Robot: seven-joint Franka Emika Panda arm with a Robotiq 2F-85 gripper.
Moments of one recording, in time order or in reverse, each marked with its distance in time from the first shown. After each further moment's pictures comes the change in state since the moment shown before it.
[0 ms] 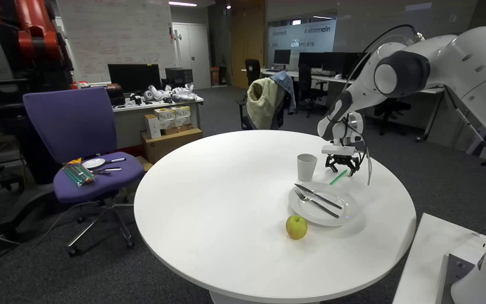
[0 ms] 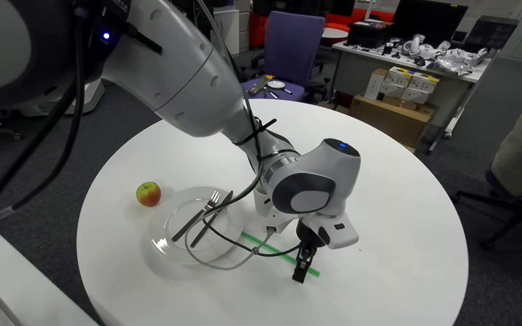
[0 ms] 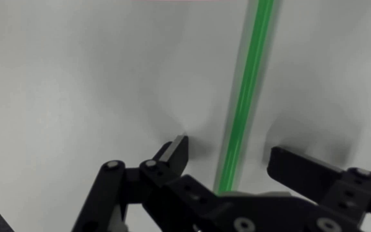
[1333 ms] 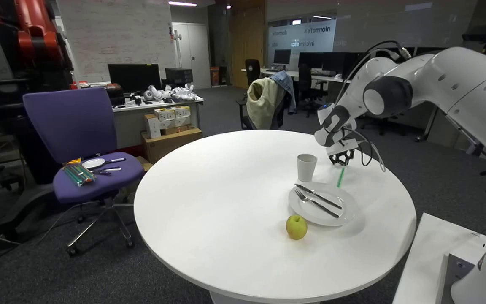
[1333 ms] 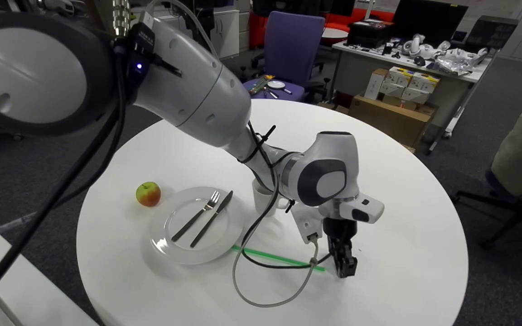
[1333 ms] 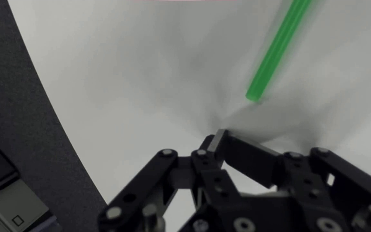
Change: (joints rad) arm 0.039 0.159 -0.088 0.238 -0.320 0.029 -0.192
